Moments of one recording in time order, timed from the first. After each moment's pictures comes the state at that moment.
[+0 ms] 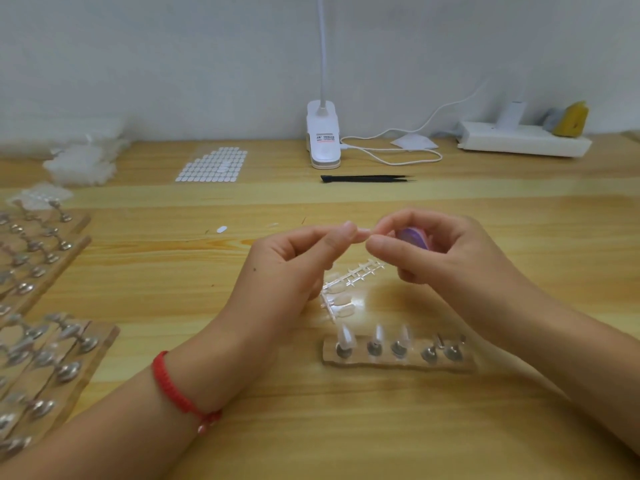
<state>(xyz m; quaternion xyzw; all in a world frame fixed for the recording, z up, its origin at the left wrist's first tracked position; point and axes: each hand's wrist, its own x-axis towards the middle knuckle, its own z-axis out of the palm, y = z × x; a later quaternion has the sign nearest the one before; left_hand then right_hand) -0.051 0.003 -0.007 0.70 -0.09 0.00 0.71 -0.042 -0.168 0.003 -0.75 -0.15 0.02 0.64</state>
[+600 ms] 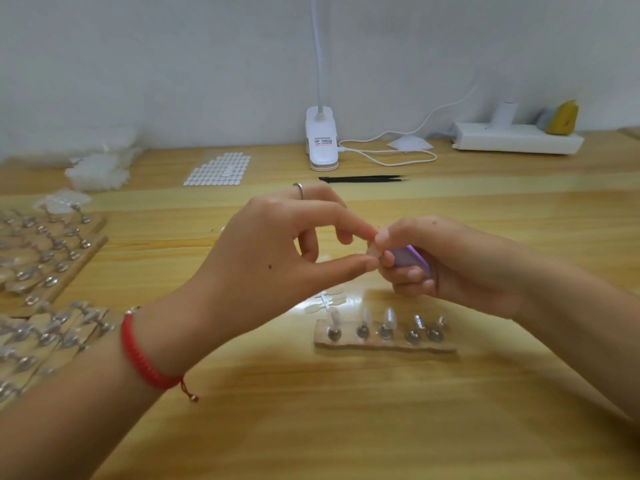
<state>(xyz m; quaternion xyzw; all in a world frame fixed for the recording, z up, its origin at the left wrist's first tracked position) -0.059 0.018 0.029 0.86 -0.32 0.15 0.36 -0.034 -0.183 0.016 -0.68 -0.15 0.29 0.66</state>
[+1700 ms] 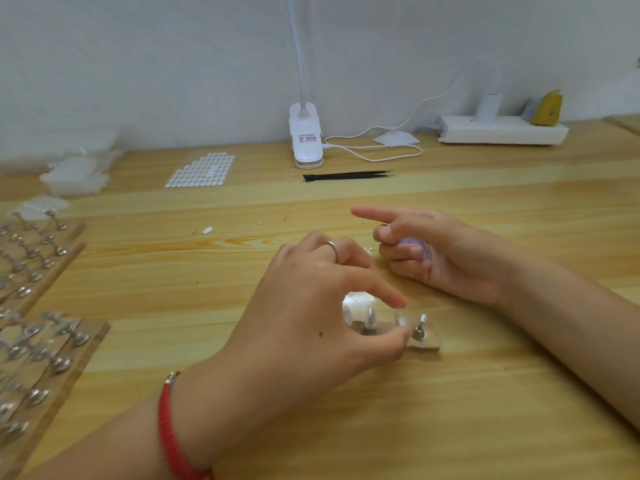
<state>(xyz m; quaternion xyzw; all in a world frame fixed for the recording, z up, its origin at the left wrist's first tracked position) -0.085 -0.025 0.002 0.91 -0.25 0.09 0.31 -0.011 -0.207 -0.012 -0.58 -0.09 0.26 0.76</state>
